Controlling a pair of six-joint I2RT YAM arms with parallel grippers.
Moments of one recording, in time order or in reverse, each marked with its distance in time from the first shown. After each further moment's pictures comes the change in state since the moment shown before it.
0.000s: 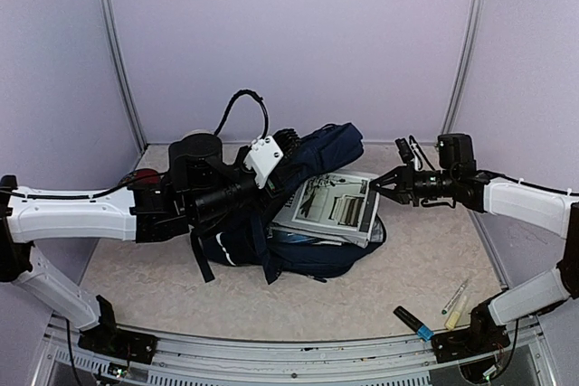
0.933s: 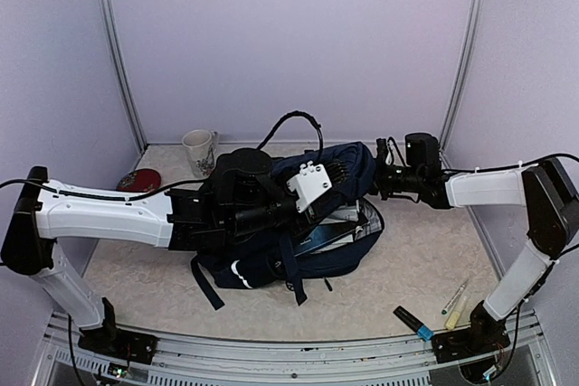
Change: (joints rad) left arm -0.109 0.172 0.135 -0.055 0.014 0.079; right arm 0.112 0.292 0.118 0.294 0.232 0.309
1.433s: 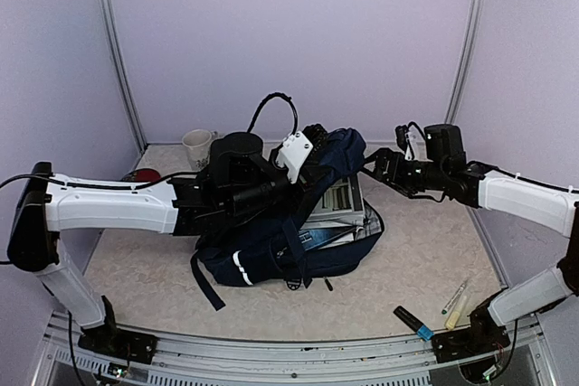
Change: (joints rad) left arm 0.111 0.025 0.003 0.086 0.034 -0.260; right arm 0.014 -0.259 -0.011 -0.351 0.215 -0.343
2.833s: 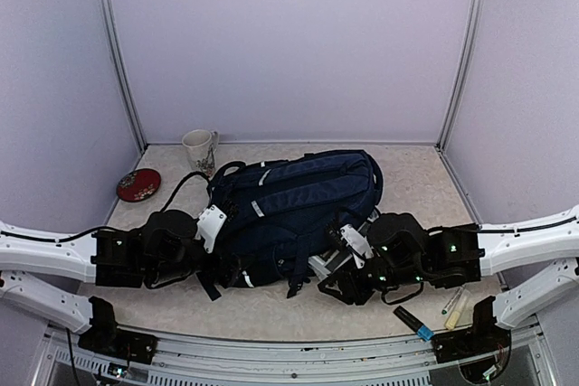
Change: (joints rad) left arm -0.056 -0.531 -0.592 -0.388 -0.219 -0.435; right arm 0.801 -0.140 -0.180 -0.177 0.343 -0.134
